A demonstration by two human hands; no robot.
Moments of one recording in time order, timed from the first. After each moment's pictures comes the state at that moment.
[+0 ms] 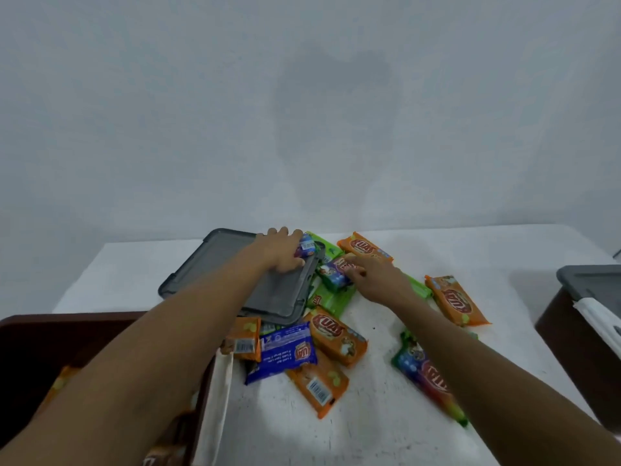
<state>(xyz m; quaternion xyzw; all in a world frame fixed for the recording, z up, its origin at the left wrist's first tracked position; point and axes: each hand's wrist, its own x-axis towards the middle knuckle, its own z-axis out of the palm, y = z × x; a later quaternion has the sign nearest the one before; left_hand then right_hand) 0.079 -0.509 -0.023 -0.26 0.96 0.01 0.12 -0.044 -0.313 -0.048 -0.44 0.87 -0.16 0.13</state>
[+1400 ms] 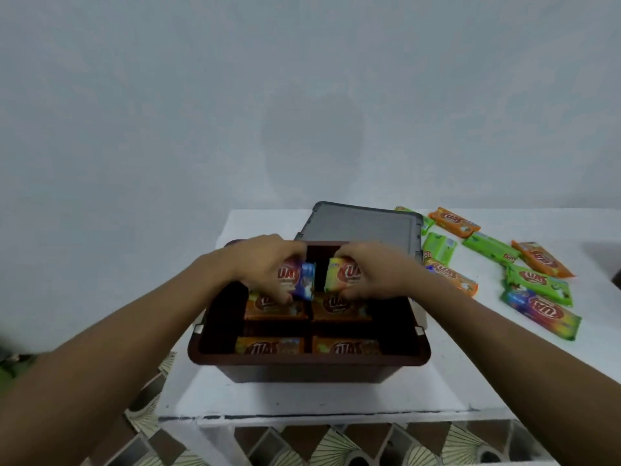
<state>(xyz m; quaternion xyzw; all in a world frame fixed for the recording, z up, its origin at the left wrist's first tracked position) 0.429 -0.535 0.037 -0.12 0.98 0.12 0.07 0.251 -0.369 0.027 -0.64 0.76 -0.06 0.09</state>
